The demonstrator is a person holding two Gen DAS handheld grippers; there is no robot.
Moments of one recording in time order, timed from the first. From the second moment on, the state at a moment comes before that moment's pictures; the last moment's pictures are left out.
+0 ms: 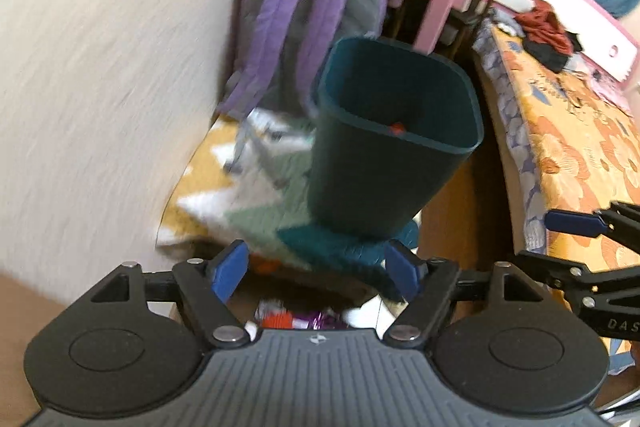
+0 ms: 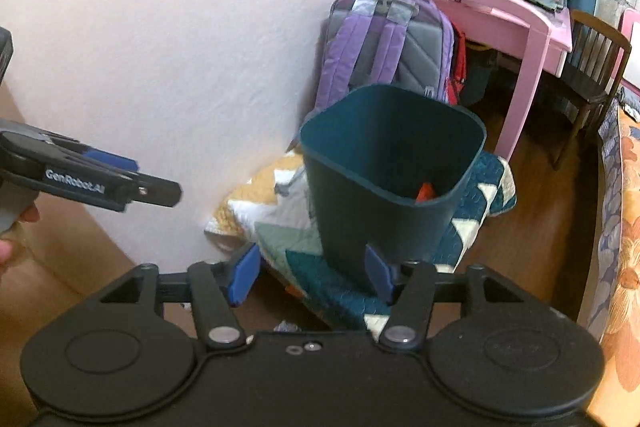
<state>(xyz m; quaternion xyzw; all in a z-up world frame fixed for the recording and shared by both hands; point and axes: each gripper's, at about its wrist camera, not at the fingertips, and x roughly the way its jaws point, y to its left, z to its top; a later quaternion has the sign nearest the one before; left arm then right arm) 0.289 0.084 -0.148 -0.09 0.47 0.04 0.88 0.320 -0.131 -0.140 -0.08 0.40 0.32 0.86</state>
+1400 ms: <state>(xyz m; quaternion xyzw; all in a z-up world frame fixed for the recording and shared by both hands) 0.268 0.149 -0.714 -0.10 0.59 0.13 0.79 0.324 -0.023 -0.614 -0.11 0.52 0.33 0.78</state>
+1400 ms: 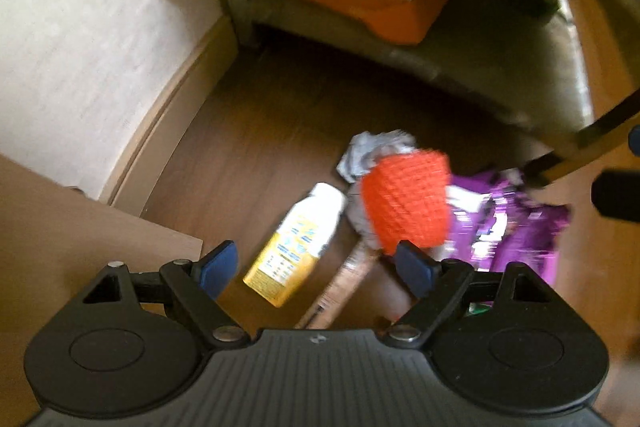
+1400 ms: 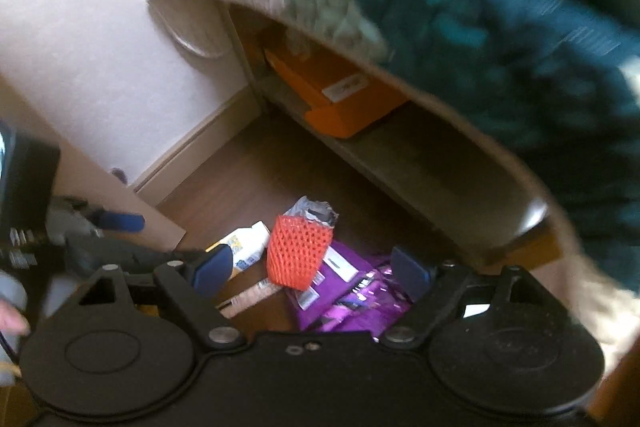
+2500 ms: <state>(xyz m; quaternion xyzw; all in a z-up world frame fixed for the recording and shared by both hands) 0.275 0.184 -0.862 -0.15 0.62 0.15 0.76 0.350 0.048 -0.791 -0.14 0.58 0.32 0.73</state>
